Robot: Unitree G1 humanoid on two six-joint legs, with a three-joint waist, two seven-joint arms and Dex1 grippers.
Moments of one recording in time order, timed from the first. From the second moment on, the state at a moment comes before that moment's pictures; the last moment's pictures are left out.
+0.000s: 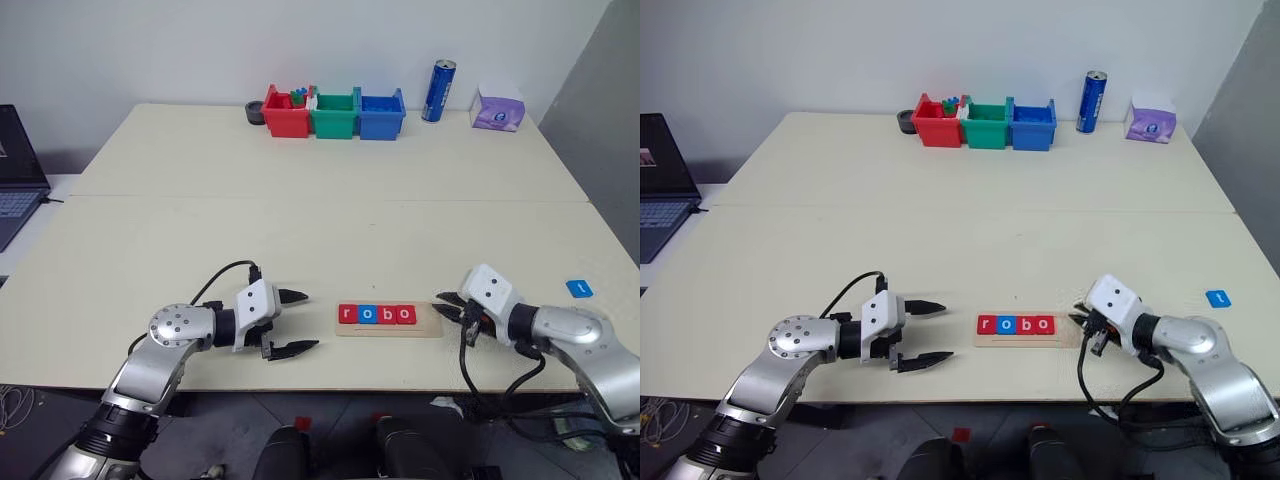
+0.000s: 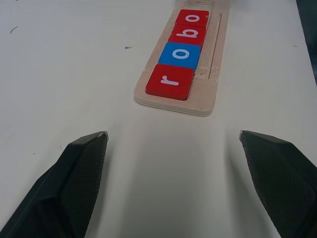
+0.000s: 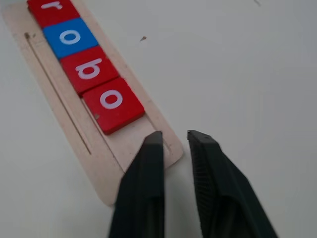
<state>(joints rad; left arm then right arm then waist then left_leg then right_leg) -0.17 0.67 -0.14 -0.09 -0.24 0.12 -1.08 -0.10 -0.82 0.07 -0.45 0.19 0.59 0.83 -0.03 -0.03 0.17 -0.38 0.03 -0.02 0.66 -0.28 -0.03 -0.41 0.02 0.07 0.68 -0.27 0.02</state>
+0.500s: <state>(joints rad) -0.16 0.67 -0.14 -0.07 -0.24 0.10 -1.08 -0.24 -0.85 0.24 -0.30 0.11 0.51 0.97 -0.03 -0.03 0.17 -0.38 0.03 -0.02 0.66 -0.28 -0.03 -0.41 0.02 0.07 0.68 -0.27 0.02</state>
